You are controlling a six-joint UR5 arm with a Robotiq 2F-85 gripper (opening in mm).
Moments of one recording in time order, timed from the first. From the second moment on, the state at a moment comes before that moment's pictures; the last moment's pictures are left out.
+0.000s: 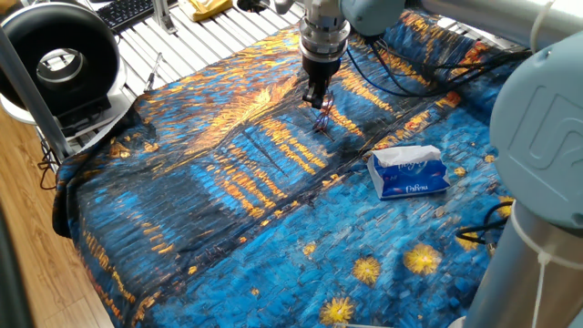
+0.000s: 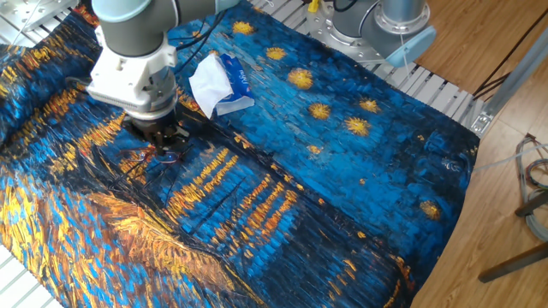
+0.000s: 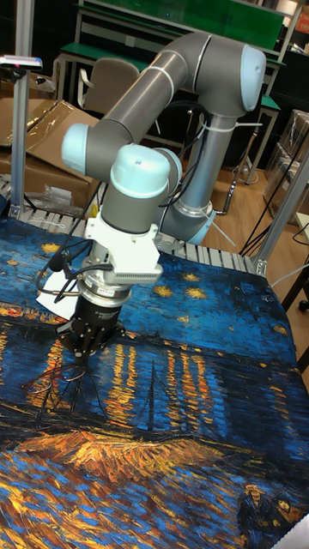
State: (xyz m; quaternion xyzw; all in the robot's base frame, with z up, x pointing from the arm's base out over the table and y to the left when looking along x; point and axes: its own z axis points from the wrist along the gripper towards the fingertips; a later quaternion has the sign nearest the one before) arm 0.585 -0.088 0.046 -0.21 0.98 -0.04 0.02
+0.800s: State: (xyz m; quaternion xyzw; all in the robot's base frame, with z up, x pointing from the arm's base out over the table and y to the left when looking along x) arm 0.574 -0.070 0.048 -0.16 0.99 -0.01 0.01
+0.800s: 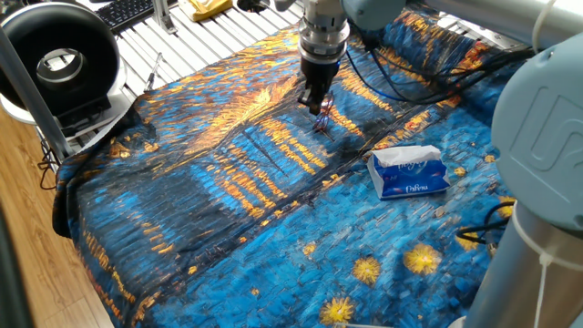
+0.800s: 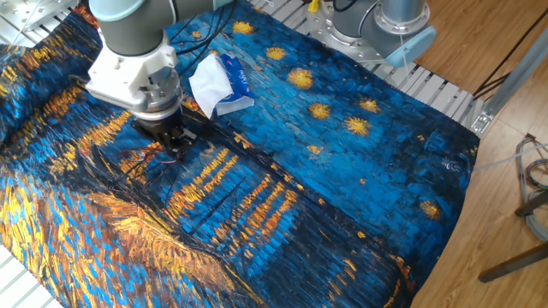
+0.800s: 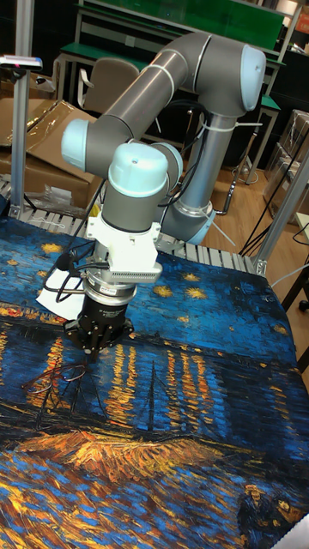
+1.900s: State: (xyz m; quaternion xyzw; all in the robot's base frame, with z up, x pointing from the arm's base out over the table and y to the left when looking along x) arm 0.580 -0.101 0.042 -0.21 0.98 -0.01 0.00
